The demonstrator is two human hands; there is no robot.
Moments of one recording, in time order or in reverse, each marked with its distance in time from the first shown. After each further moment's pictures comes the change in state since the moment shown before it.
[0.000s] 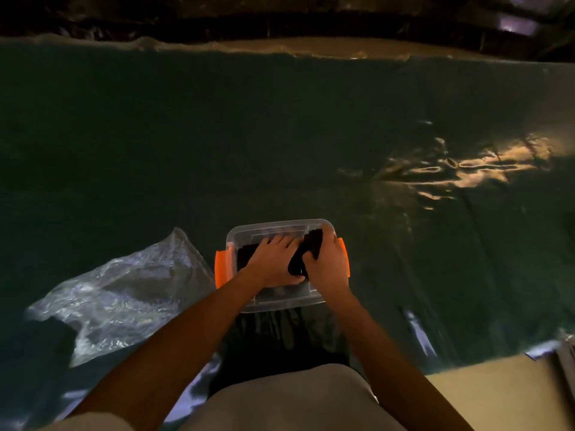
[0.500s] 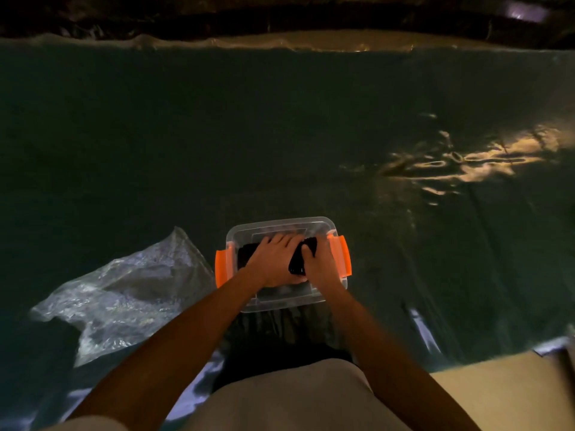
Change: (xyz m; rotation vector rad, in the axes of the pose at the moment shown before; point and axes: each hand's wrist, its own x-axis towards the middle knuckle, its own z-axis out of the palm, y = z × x) left_hand -0.001 -0.002 0.002 -0.010 -0.015 0.012; right_hand 0.009 0.016 0.031 0.271 -0.163 0.169
